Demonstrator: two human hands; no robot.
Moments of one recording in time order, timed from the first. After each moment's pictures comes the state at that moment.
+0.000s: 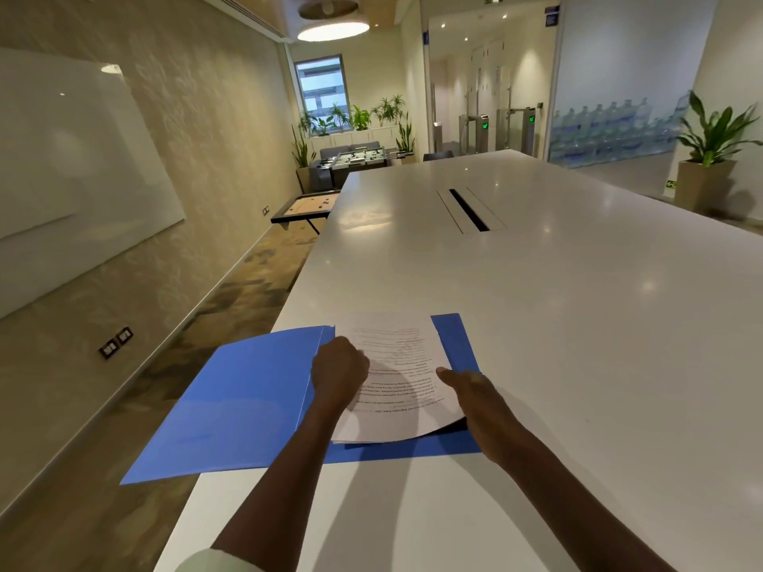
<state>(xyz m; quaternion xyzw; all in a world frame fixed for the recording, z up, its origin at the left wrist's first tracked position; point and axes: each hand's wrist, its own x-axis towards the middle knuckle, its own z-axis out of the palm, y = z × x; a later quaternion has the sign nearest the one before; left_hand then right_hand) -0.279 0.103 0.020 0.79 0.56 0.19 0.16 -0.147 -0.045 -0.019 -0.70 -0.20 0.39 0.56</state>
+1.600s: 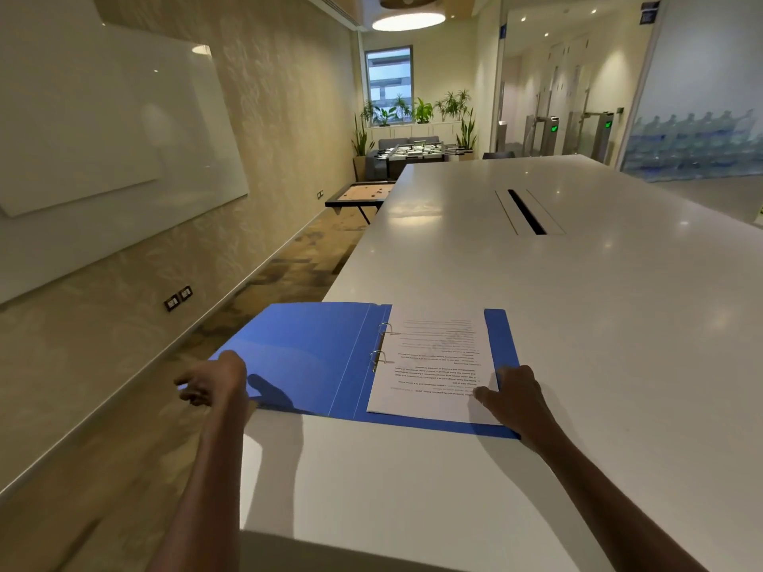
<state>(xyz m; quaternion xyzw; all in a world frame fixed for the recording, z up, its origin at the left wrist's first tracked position) -0.481 0.137 0.017 0.29 0.73 0.49 0.37 -0.137 -0.046 -0.040 -0.84 -0.42 0.14 0.32</state>
